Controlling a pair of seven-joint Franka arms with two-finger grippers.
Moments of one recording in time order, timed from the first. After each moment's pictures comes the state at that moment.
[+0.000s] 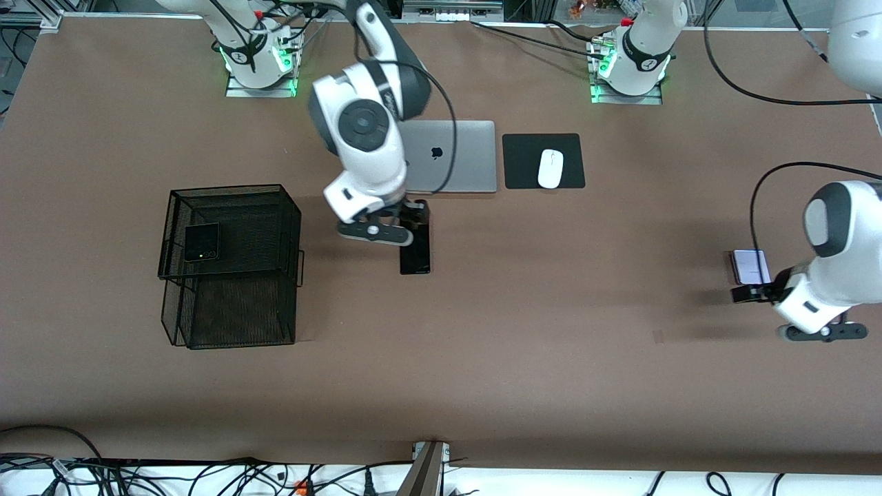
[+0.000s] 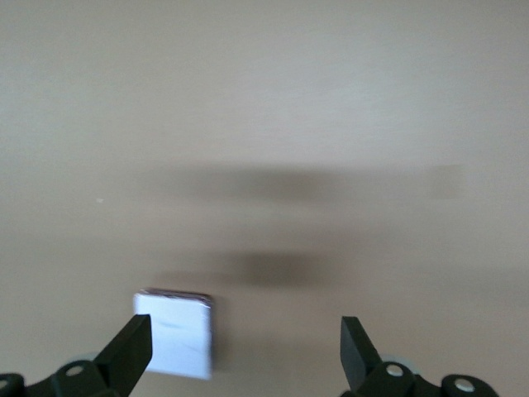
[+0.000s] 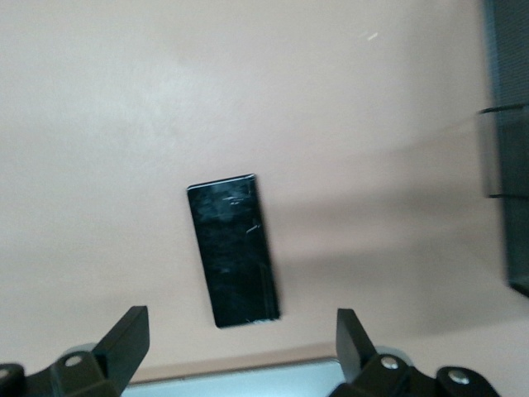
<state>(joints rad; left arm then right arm) 0.41 0.59 -0.24 -1.57 0.28 2.09 0.00 1.15 0.62 -0.58 -1.51 0.34 2.02 0.64</state>
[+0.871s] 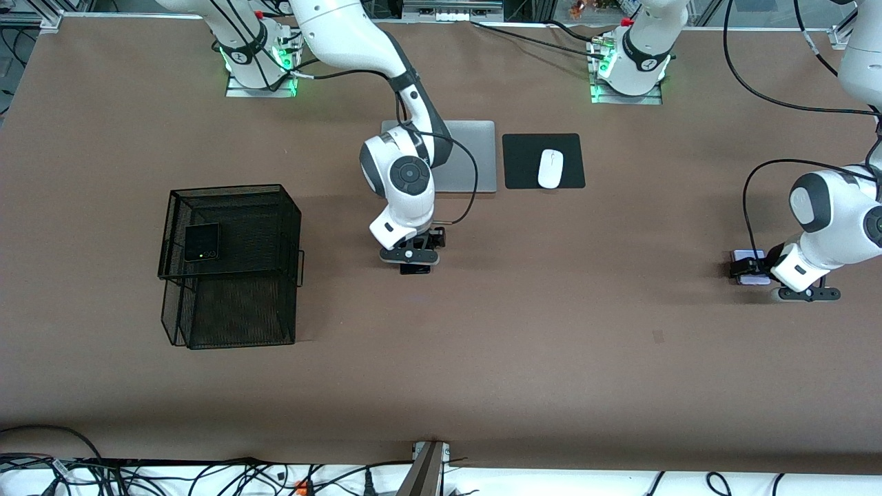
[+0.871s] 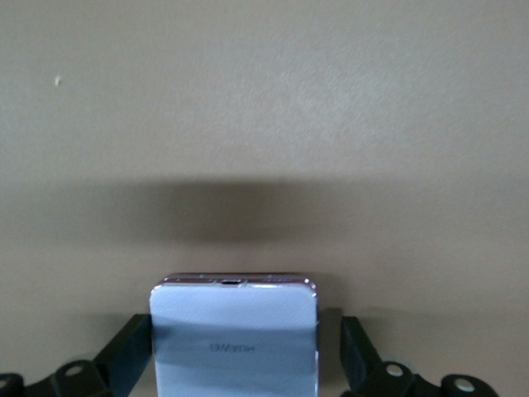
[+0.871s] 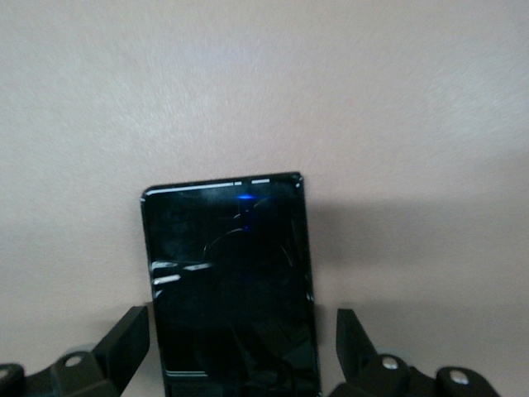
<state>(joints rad) 0.62 0.64 -0.25 -1.89 0.28 2.46 0.17 1.12 0.88 -0.46 -1.54 0.38 2.33 0.58</state>
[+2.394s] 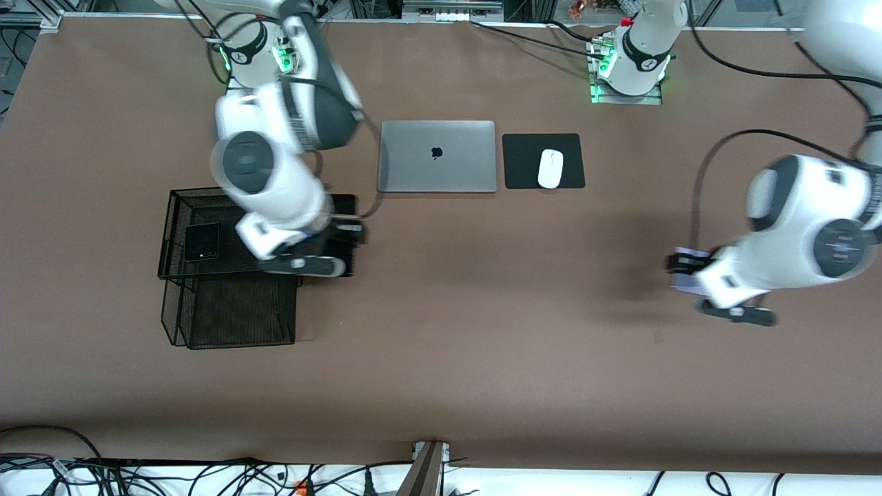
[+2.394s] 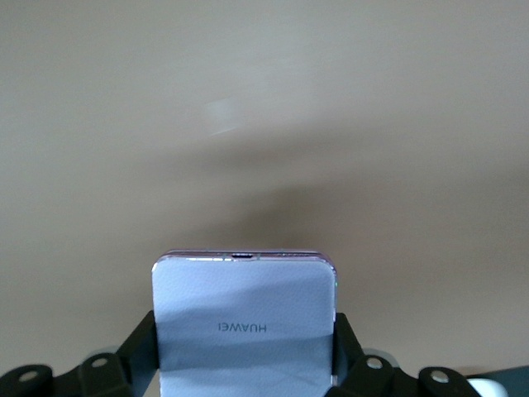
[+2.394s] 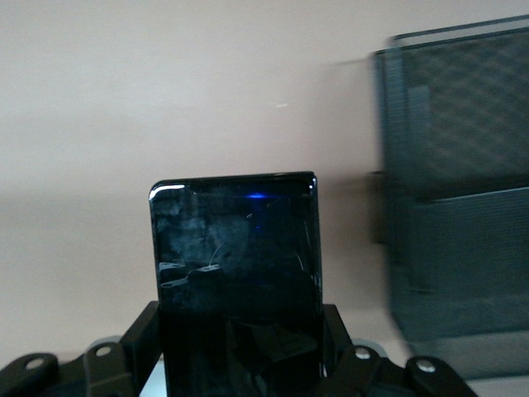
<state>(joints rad) 0.28 0.54 -0.54 -1.51 0.27 1.78 -0.10 0.88 0.52 -0.61 -1.40 0.35 1.76 0.32</state>
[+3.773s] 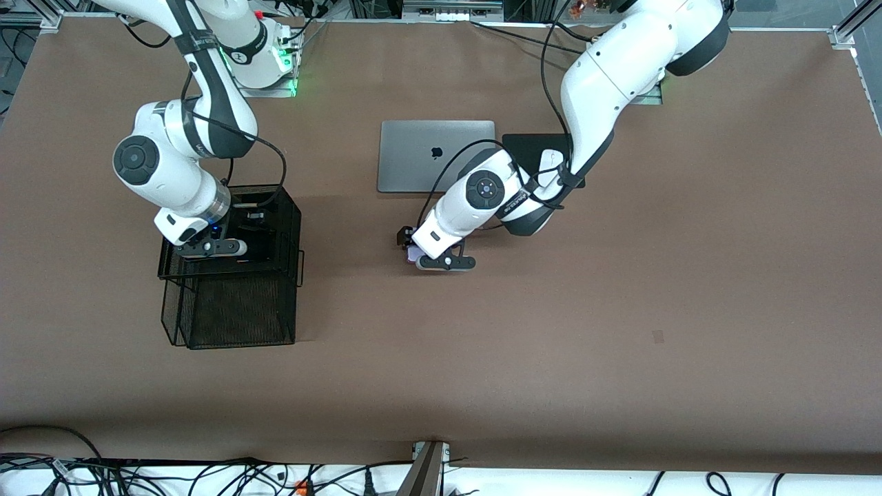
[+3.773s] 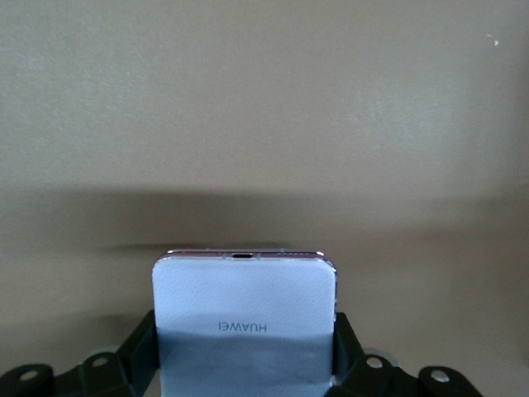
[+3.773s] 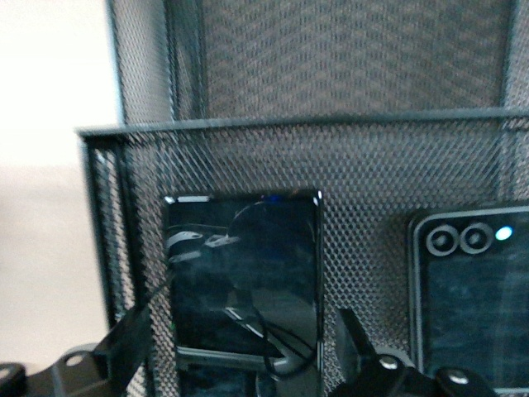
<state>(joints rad) -0.36 0.96 -0.50 -1.45 0.11 2.57 -0.81 0.34 0.22 -0.15 -2.11 0.14 2.31 0.06</state>
